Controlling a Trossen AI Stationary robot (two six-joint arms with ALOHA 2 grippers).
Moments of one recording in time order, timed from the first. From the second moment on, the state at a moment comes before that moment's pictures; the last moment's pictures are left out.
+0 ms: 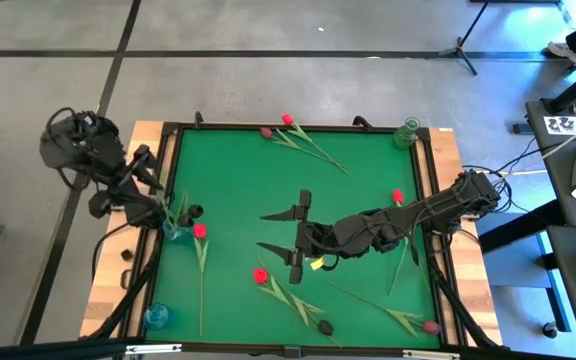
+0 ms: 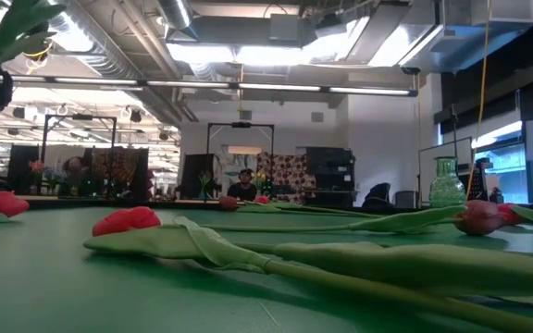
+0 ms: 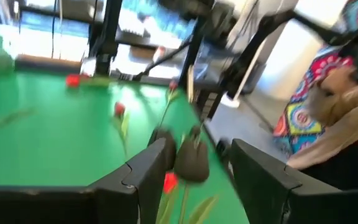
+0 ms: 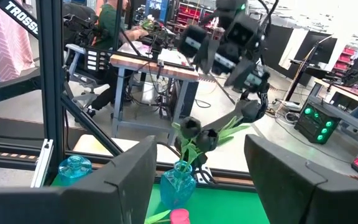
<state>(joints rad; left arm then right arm) -1.02 0.37 1.12 -1.02 -0.67 -0.46 0.41 1.74 1.65 0.04 0.51 -0.18</state>
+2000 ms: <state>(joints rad) -0.11 0.93 1.11 -0.28 -0.04 0.10 0.62 1.88 1.55 -0.69 0.24 0.98</state>
